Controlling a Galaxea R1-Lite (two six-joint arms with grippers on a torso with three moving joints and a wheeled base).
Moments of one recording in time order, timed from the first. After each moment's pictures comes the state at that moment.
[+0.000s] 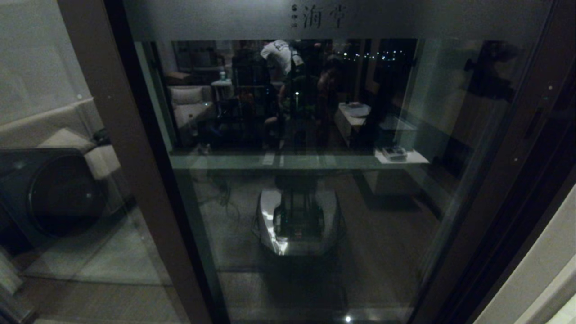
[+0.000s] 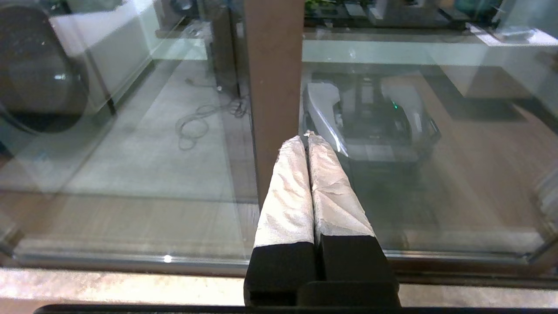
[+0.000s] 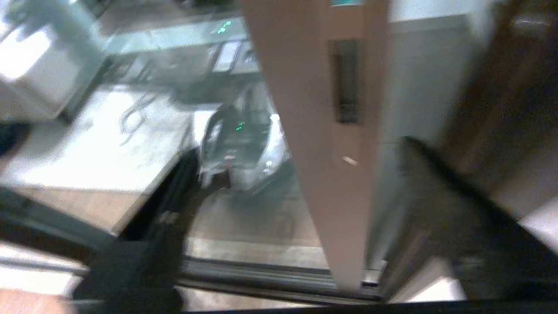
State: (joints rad) left arm 0.00 0.00 -0.04 0.11 0.00 0.01; right arm -0.66 1.81 -1.66 0.24 0.83 -0.13
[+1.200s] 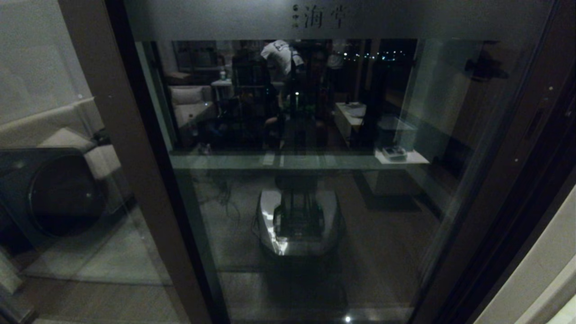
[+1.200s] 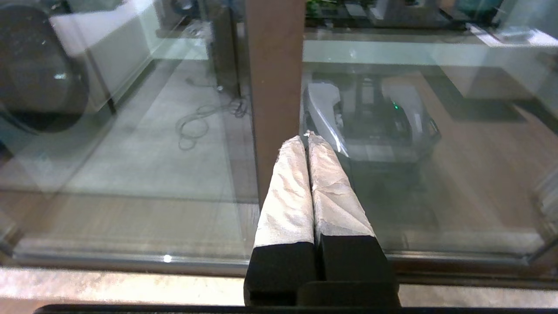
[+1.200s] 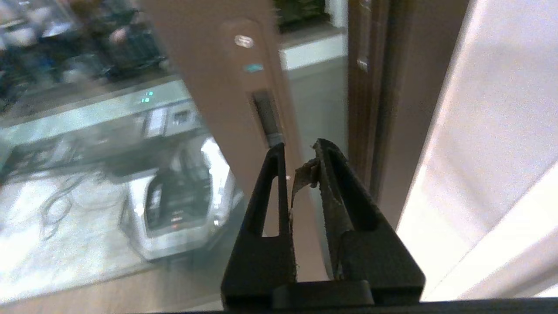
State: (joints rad) left arm 0.00 0.00 -0.04 0.11 0.00 0.01; right arm -0.70 1.62 -1.51 0.08 0.54 0.03
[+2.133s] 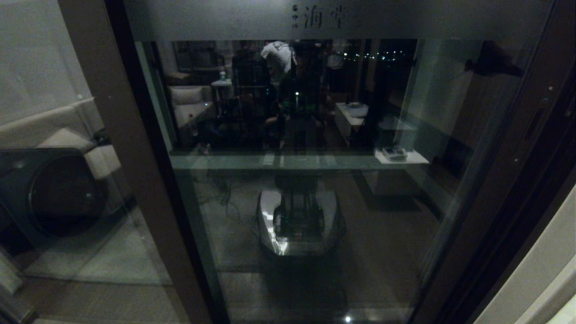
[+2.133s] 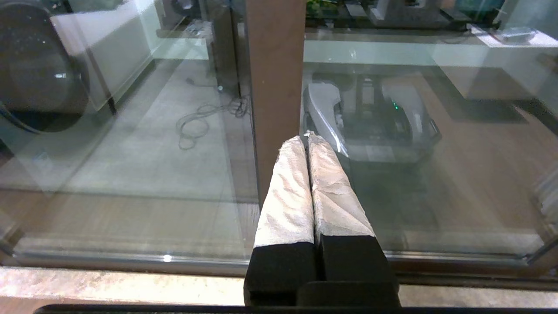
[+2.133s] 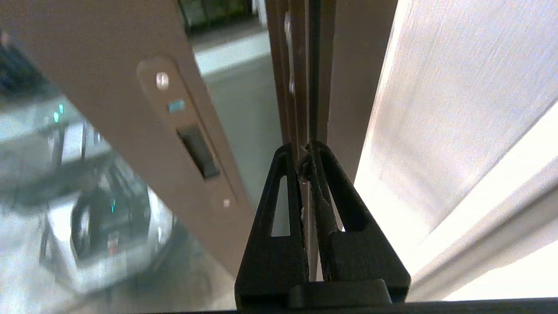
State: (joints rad) left arm 0.00 0.00 -0.04 0.11 0.00 0.01; right arm -0.64 1.71 -1.73 0.23 0.26 -0.02
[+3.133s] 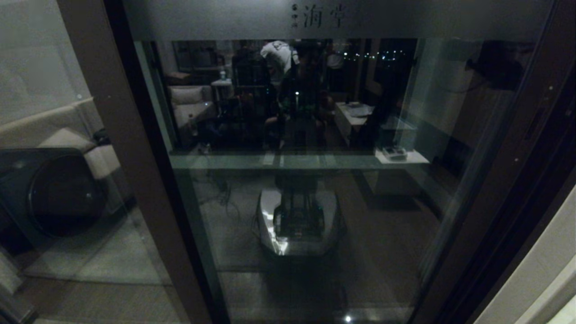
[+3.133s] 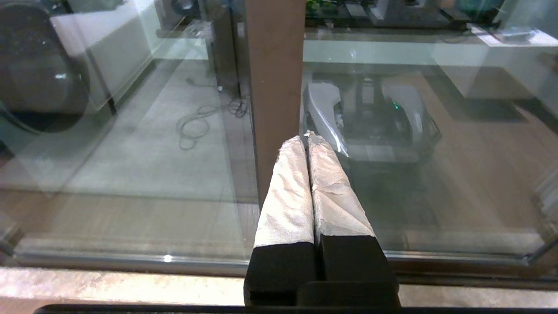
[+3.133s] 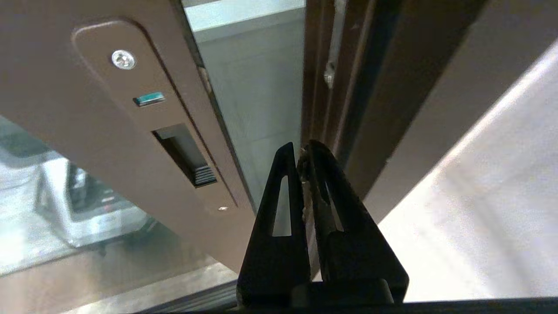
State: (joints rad) left arm 0.00 0.00 -0.04 0.11 0.00 0.01; right arm -0.59 1.94 -1.97 0.38 0.31 -0.11
